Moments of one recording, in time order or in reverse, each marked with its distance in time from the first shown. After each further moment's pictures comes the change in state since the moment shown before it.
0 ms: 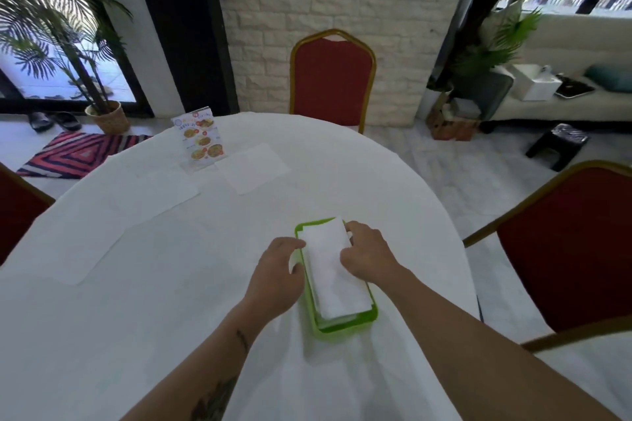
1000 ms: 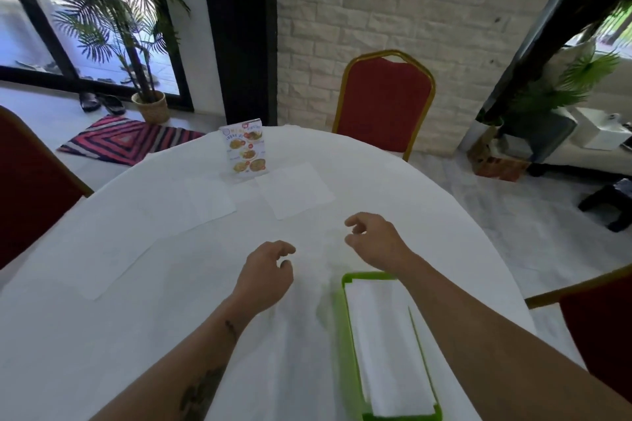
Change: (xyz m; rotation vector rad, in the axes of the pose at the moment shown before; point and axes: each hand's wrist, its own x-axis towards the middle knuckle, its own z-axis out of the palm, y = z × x) left_hand 0.081 -0.075 -0.058 -0.071 0.058 -0.233; right_hand 0.113 -0.079 0.014 -0.009 -0.031 -0.131
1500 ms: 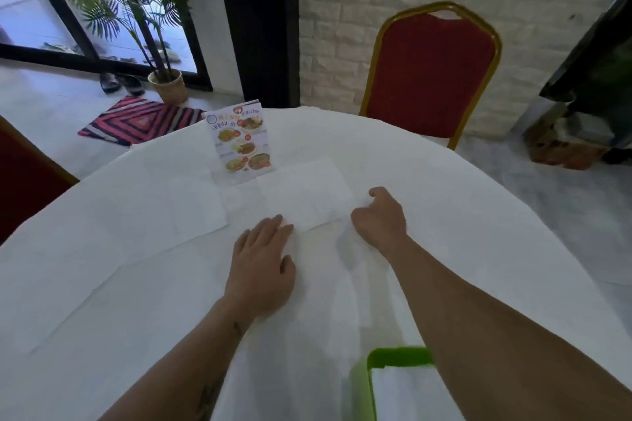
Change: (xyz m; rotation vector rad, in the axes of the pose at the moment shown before) left_hand 0.126 -0.061 0.031 0.552 0.073 0.124; right_hand 0.174 0.010 0.049 0.126 0.103 0.184
